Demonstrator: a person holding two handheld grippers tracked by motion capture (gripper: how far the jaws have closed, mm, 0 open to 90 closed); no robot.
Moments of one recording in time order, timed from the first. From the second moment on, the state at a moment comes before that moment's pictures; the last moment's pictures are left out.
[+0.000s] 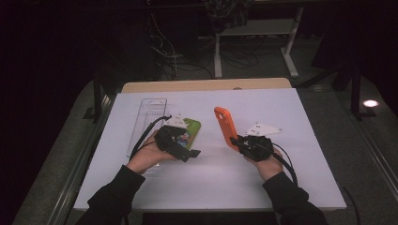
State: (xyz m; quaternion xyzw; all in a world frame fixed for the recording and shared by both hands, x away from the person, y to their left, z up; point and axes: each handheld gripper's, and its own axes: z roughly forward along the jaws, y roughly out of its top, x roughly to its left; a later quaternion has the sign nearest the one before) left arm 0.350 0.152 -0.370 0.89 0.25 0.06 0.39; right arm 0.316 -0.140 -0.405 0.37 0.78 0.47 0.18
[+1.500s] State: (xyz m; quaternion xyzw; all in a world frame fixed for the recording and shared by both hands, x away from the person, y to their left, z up) left arm 0.376 0.131 -0.359 0.83 0.27 0.05 0.49; right arm 0.305 -0.093 -0.408 0.33 0.79 0.49 0.14
